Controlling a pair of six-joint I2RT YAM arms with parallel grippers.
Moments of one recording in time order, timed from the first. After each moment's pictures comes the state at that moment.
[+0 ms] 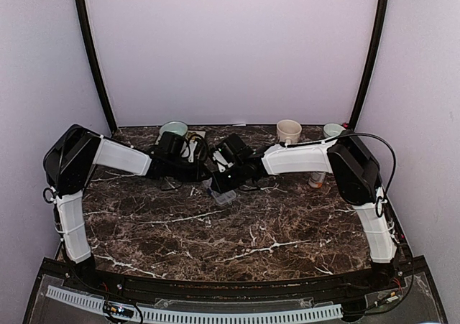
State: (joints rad) left arm -0.54 1.96 1.12 0.15 0.37 -0.43; right arm 0.90 2.26 1.70 -0.33 -0.10 0.35
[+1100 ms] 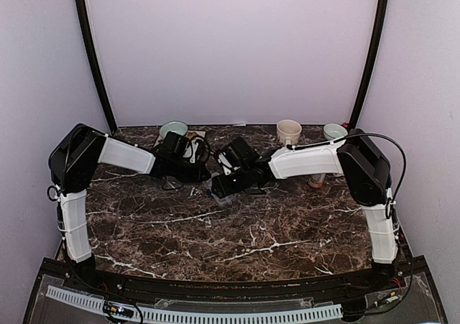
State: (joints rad) left arm -0.54 2.02 1.18 0.07 0.30 -0.42; right arm 0.92 2.16 1.56 -0.28 0.00 0.33
